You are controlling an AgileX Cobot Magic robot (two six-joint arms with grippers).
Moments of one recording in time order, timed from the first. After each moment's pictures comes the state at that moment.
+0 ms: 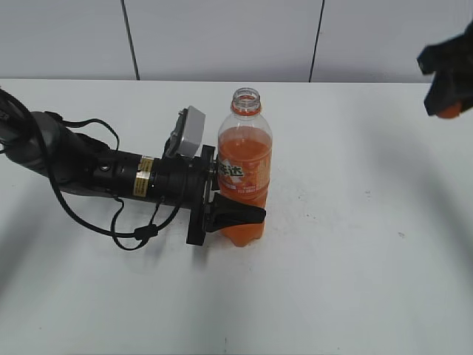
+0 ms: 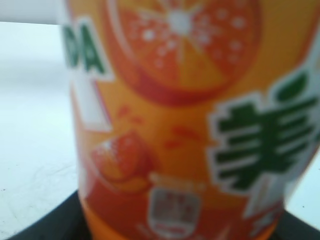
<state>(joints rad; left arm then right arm) -0.34 2.31 -1.17 1.43 -1.21 -0.61 0.14 1.60 -1.32 0.06 1.01 -0.09</state>
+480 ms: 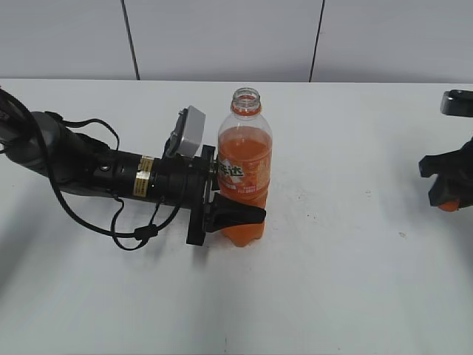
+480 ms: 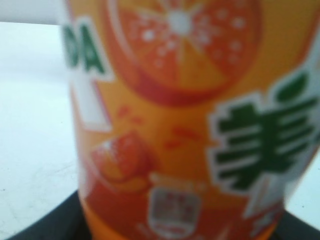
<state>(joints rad) -0.34 2.31 -1.17 1.43 -1.21 -0.61 0.00 1.70 -0.91 0.12 0.58 -0.10</state>
